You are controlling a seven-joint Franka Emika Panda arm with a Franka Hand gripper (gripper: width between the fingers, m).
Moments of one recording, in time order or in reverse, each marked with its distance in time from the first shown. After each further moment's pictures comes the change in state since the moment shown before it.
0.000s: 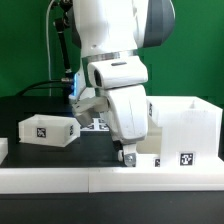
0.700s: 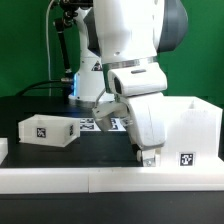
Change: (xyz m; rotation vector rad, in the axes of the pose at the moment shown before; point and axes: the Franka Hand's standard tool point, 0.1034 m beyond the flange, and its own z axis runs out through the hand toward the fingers) arm 0.030 -0.001 0.011 0.009 0.005 0.039
